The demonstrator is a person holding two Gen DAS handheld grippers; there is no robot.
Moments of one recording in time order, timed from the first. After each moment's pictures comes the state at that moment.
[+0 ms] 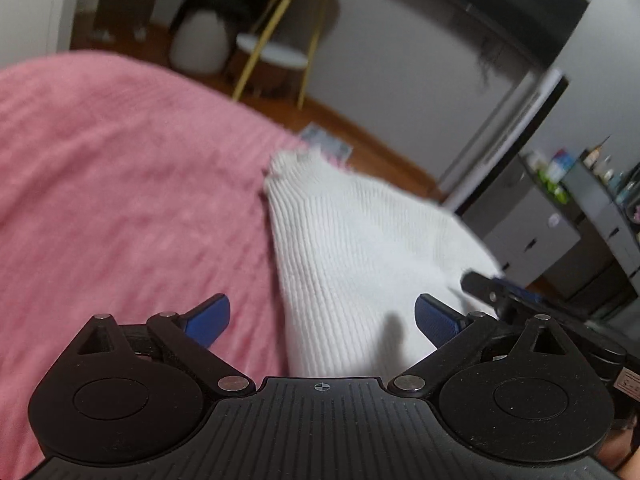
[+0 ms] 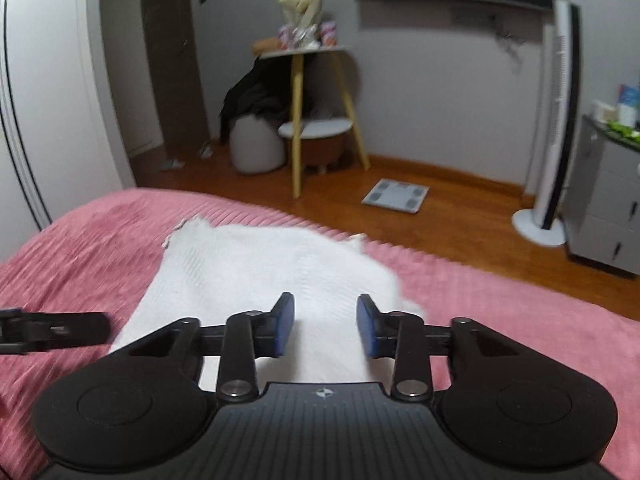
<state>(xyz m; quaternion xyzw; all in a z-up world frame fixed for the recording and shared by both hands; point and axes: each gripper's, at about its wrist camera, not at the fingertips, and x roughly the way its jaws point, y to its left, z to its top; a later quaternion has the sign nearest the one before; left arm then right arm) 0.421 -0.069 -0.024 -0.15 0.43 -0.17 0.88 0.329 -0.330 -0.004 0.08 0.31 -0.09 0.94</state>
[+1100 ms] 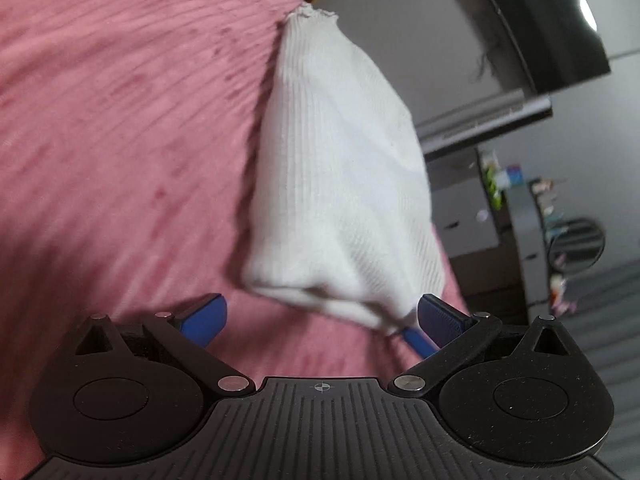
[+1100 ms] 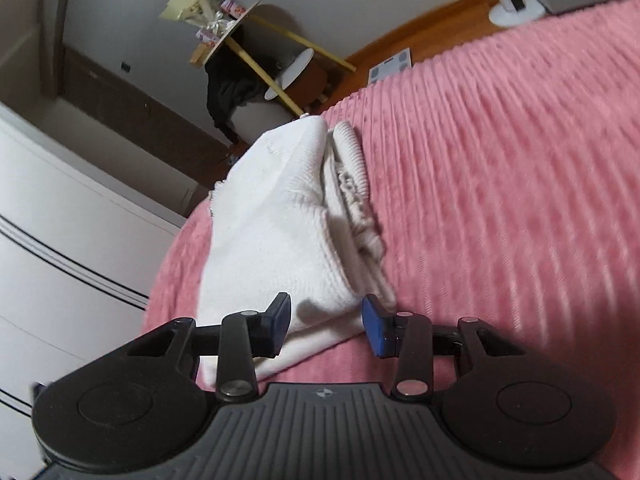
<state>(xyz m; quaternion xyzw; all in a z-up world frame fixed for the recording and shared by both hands) 0.327 -0.031 -0.056 -0.36 0.50 -0.23 0.75 0.166 -0.378 -0.043 0.45 0.33 -0.04 0.83</state>
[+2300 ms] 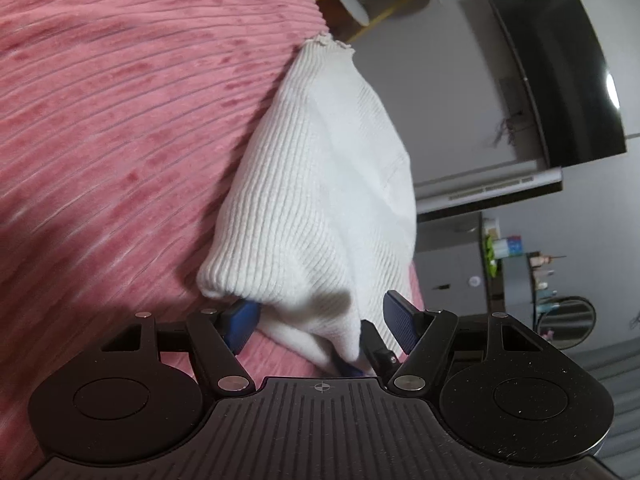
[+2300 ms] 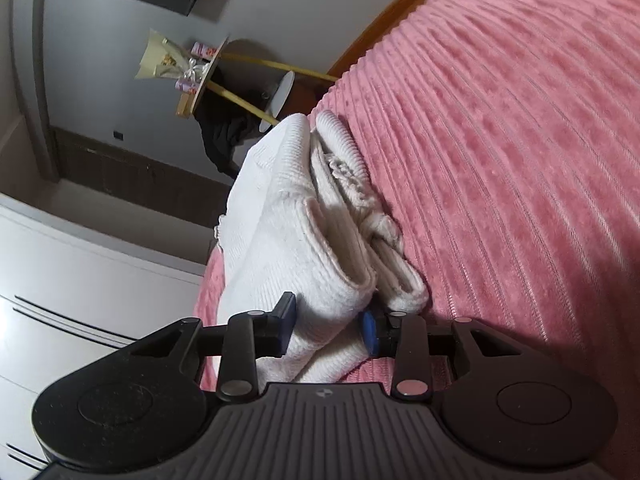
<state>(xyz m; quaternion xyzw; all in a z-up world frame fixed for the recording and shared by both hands) 0.321 -0.050 -0.042 -0.44 0.48 -0.16 0.74 0.187 -0.360 -0.085 0.55 0.27 -0.06 0.79</state>
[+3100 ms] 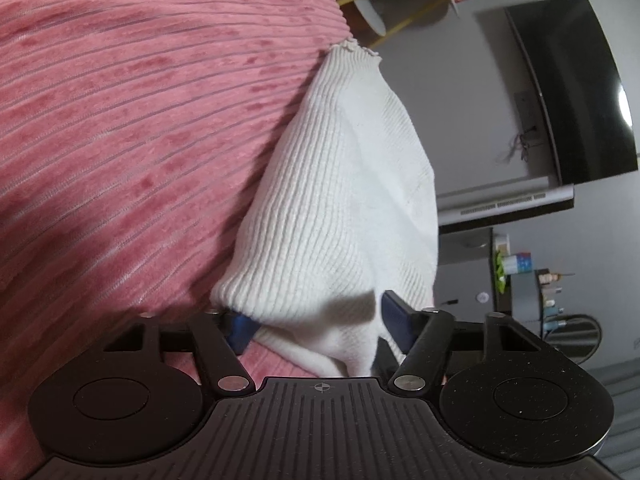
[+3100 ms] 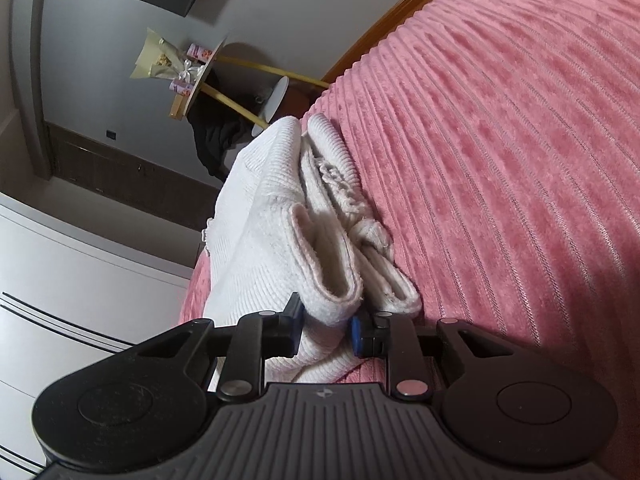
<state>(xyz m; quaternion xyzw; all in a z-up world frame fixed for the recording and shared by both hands) 0.331 -0.048 -0.064 -0.44 0.48 -0.13 0.75 0.191 -0.357 -0.089 0.54 0.27 -0.07 0.80</state>
